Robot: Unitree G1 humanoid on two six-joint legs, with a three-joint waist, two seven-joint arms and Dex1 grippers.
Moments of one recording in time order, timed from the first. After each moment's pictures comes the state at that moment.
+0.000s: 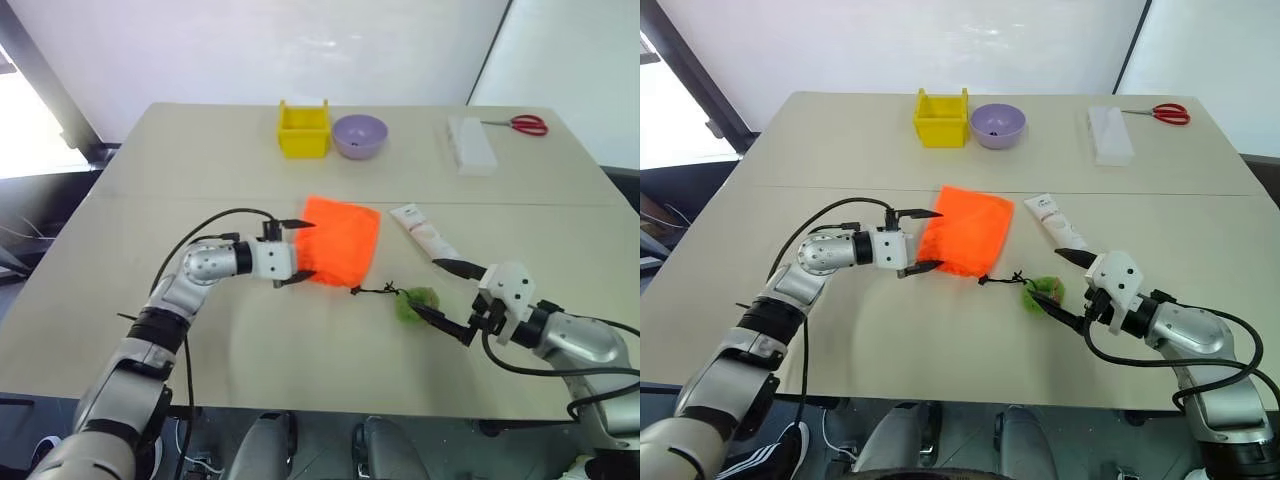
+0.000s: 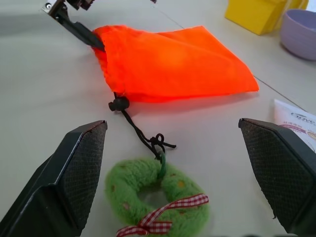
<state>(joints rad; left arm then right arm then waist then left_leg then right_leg) -0.69 0.45 -0.27 0.55 0.21 -0.60 -0.80 0.07 -0.68 -0.19 -0.35 0.37 0.20 0.85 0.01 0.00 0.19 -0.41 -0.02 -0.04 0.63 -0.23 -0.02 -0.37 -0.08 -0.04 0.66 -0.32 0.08</state>
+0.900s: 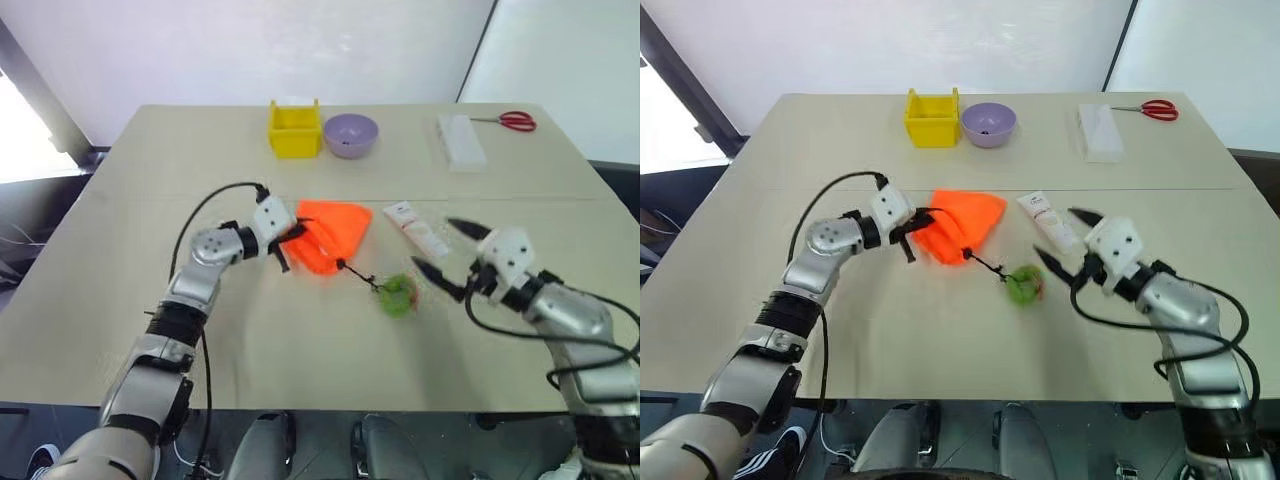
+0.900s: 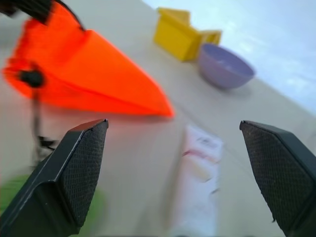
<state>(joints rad) -0.70 0.38 -0.13 0.39 -0.05 -0.02 -0.81 -0.16 -0.64 -0.17 -0.24 0.23 0.16 0.65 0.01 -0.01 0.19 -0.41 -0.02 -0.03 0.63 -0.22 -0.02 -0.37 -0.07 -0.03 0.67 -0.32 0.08</state>
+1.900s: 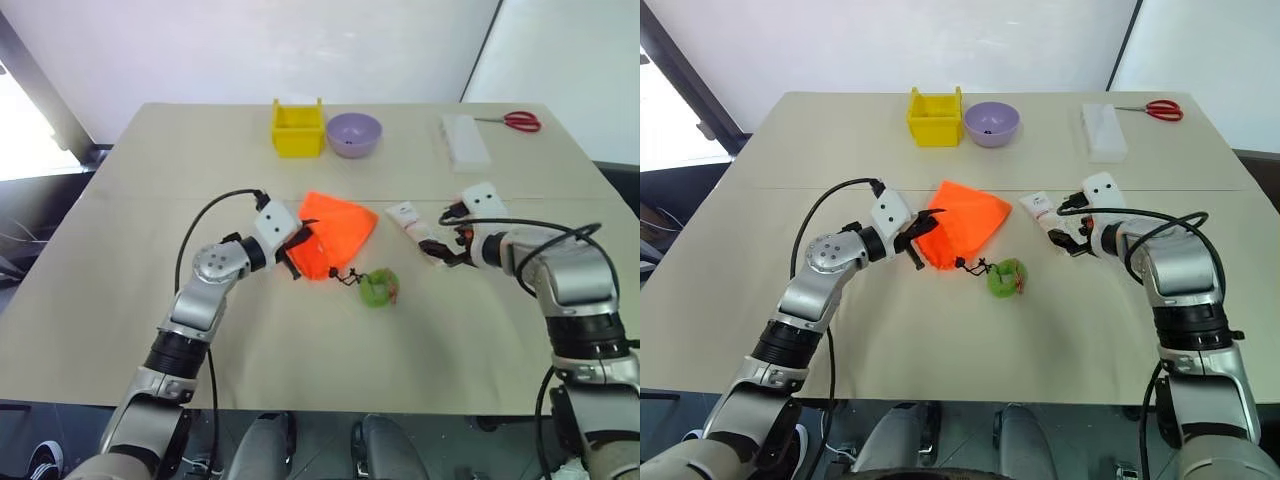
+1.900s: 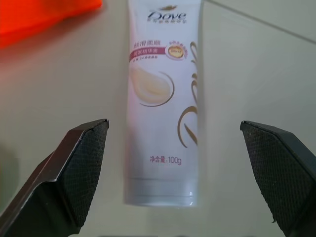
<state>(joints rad) -0.54 0.32 -0.16 0.12 -0.04 0.10 -0.69 -0.62 -0.67 0.01 0.03 0.21 1.12 0.52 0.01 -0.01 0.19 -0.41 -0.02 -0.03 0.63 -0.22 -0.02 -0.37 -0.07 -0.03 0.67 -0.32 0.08</state>
